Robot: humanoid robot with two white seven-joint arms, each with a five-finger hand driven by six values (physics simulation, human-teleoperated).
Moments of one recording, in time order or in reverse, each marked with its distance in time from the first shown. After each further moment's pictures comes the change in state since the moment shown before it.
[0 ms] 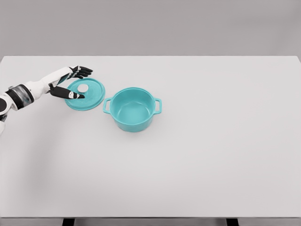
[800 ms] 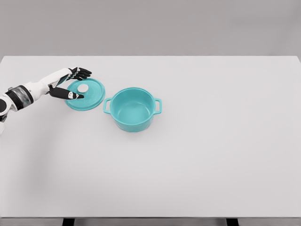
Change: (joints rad) left arm 0.000 -0.007 0.002 0.015 -0.006 0.000 0.002; right arm 0.000 0.000 0.000 0.000 0.000 0.000 0.000
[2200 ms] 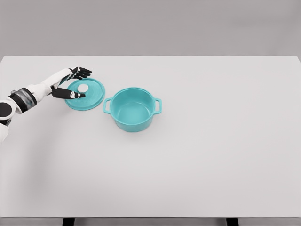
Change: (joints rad) left arm 0.025 -0.008 -0.005 -0.015 -0.032 -0.001 0.101; right arm 0.000 0.000 0.000 0.000 0.000 0.000 0.000
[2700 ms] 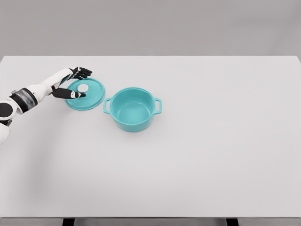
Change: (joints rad) left arm 0.002 -0.004 0.002 0.001 -0.011 0.000 0.014; right arm 0.000 0.000 0.000 0.000 0.000 0.000 0.000
